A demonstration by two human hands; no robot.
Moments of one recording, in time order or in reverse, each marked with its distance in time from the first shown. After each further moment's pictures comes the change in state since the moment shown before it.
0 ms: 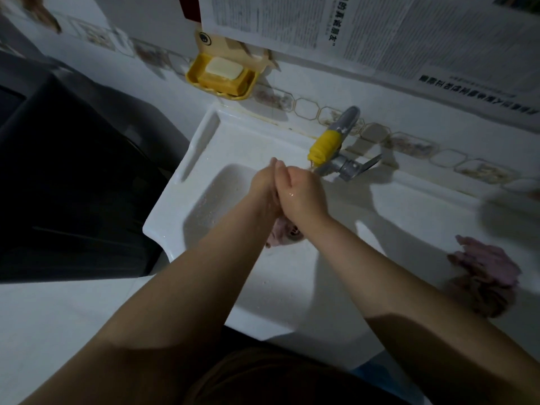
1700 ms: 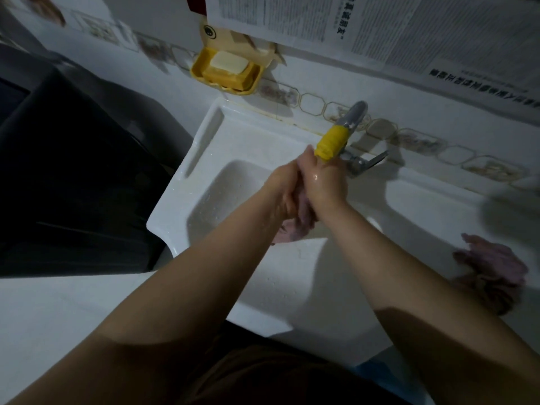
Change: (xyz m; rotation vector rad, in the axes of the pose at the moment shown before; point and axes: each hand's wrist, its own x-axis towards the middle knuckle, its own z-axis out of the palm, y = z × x) left_hand 0.002 0.002 0.011 -0.124 -0.183 -0.192; right_hand 0.014 0.008 -0.011 -0.010 0.094 0.197
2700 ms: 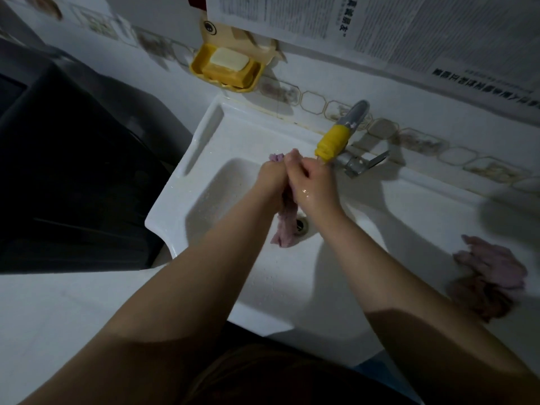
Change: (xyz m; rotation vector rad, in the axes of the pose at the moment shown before) left_hand 0.014 0.000 -0.017 0.192 0.163 0.260; right_hand -0.015 -0.002 0.000 0.248 -0.178 0.007
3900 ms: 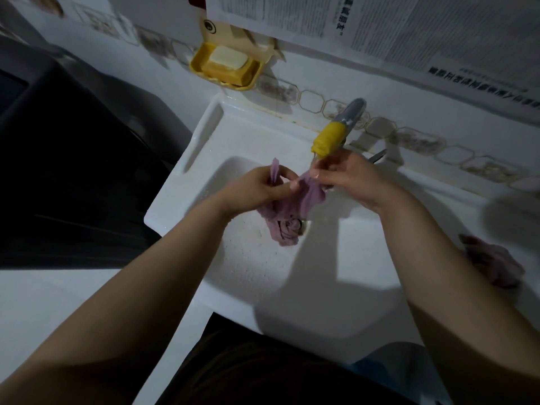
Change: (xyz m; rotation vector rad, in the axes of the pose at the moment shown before) left_hand -0.024 0.004 -0.055 0.622 -0.465 0.302; right_hand 0.026 0.014 -0.073 0.232 -0.530 -0.047
